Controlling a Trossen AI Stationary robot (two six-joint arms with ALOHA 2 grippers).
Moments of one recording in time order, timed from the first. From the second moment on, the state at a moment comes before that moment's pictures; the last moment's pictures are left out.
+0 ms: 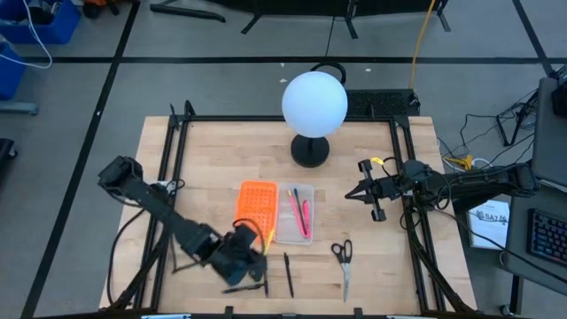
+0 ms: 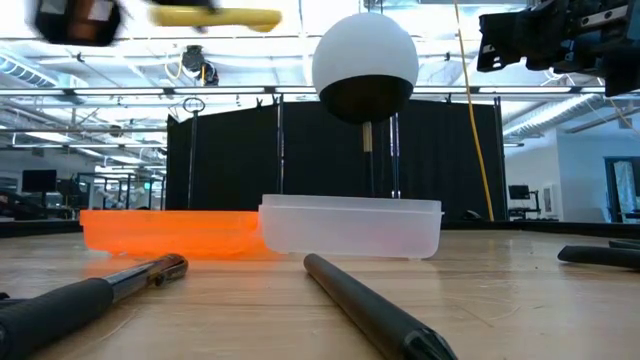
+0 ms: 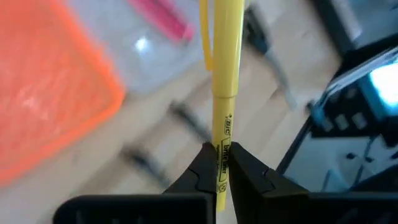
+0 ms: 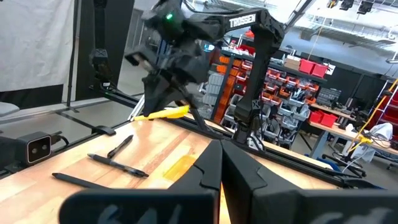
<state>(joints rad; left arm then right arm) -0.61 1.67 1.25 -0.48 -0.42 -1.44 -0.05 0.65 0.16 0.59 -0.34 -0.25</state>
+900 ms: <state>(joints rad) -0.14 1.80 1.25 -0.40 -0.03 -1.28 -0.05 0.65 0.16 0.55 -0.34 -0.25</state>
